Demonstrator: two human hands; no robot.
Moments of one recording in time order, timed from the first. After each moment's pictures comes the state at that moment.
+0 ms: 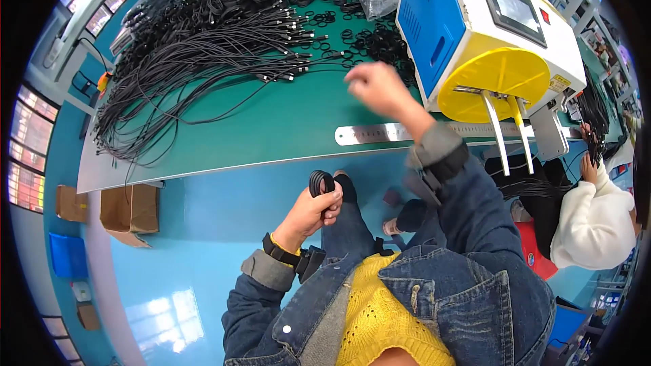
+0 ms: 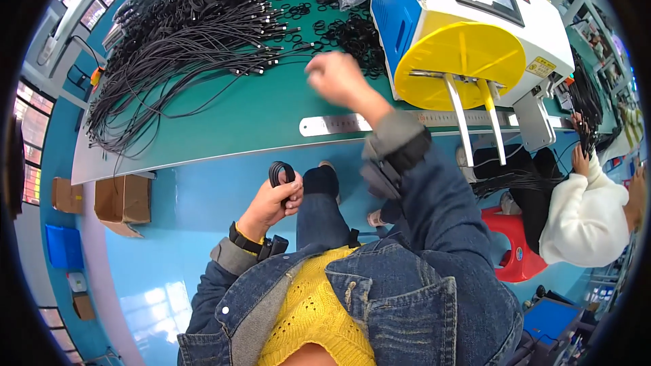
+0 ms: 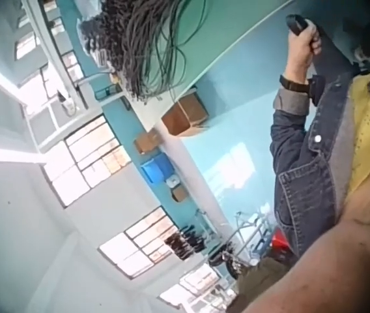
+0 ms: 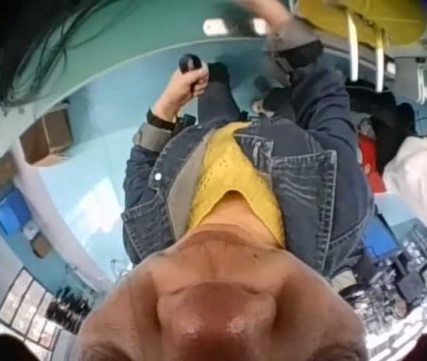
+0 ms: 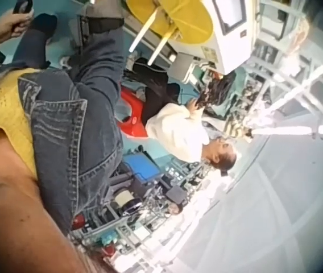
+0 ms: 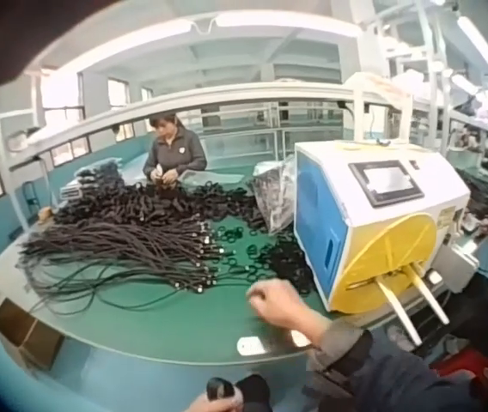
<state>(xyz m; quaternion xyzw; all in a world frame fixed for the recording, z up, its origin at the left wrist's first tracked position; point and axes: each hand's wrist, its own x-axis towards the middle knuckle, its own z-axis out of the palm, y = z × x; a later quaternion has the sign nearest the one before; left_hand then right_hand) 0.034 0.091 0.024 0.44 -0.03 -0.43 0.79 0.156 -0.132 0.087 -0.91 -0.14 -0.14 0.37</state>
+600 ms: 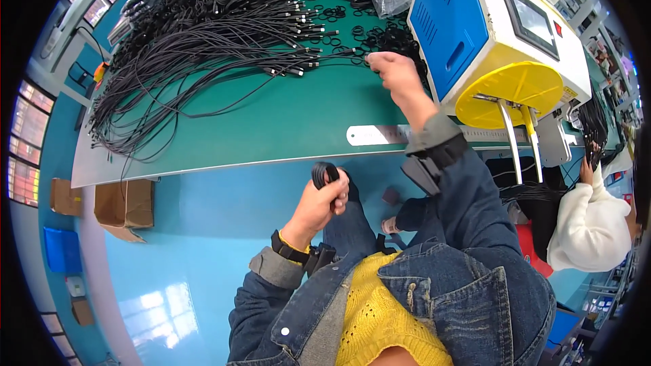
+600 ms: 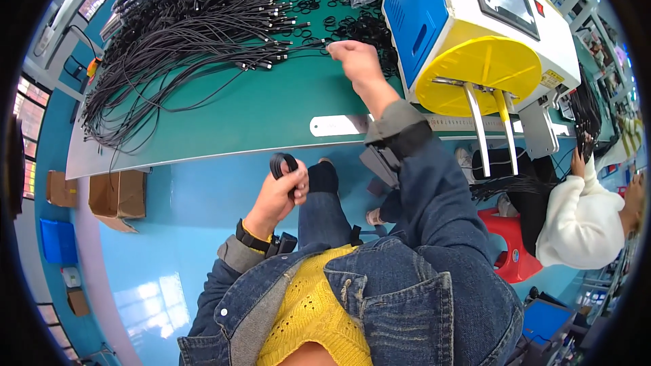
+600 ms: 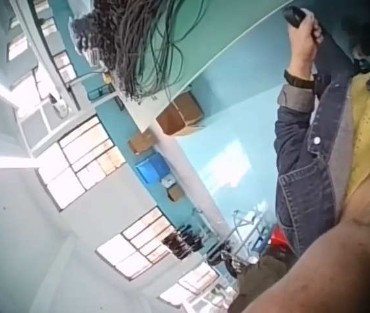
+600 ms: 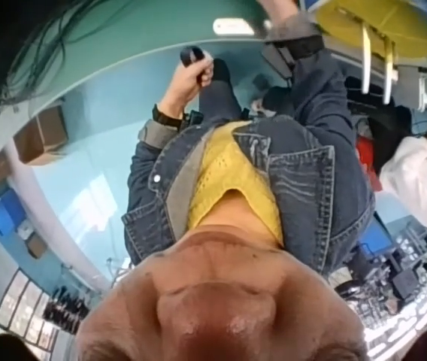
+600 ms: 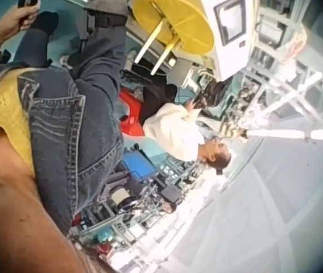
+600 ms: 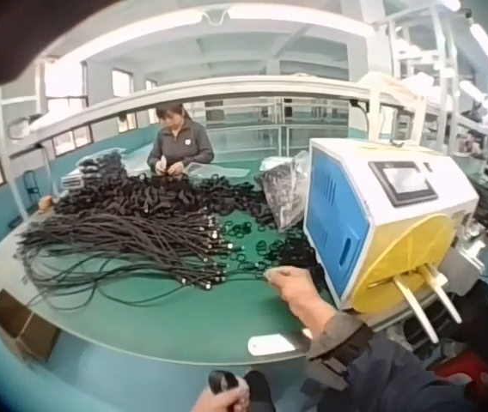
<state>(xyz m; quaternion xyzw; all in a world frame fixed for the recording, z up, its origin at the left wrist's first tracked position) 0.044 0.091 0.022 0.43 -0.03 -0.36 0.83 0.185 -0.124 0.071 -0.70 0.10 -0.10 0.70</state>
